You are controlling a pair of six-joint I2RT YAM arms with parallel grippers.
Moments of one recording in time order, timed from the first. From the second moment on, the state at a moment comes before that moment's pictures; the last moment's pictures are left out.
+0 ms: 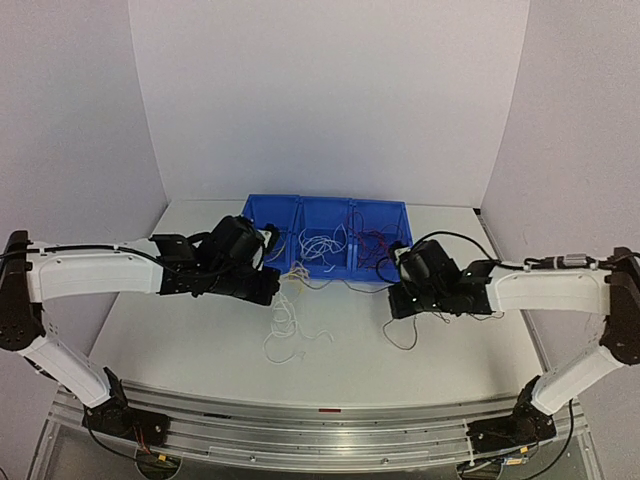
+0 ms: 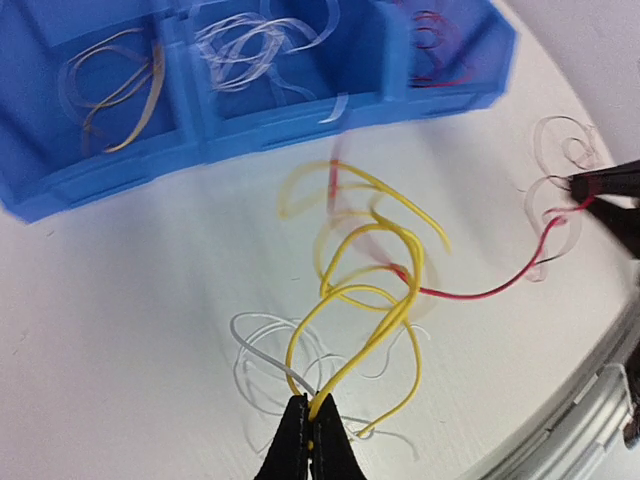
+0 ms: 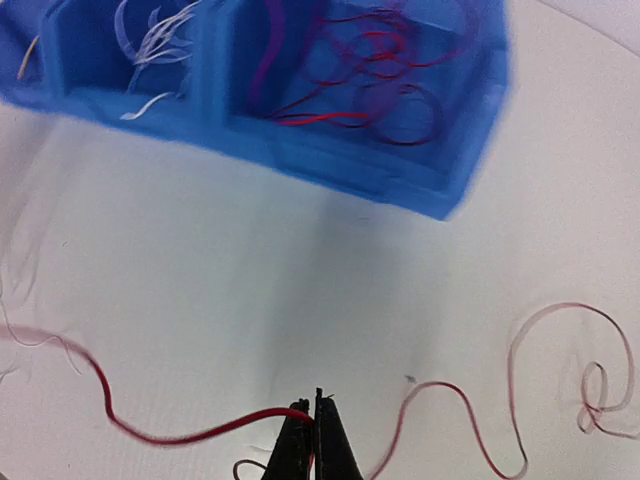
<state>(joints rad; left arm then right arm) -0.95 1.47 1.06 -0.38 -0.15 -0.51 0.82 1.47 0.87 -0.27 0.29 0.38</state>
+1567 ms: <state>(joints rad) -0.75 1.54 0.87 -0.33 -0.02 -0.68 0.05 1.70 1.11 -0.72 0.09 0.41</state>
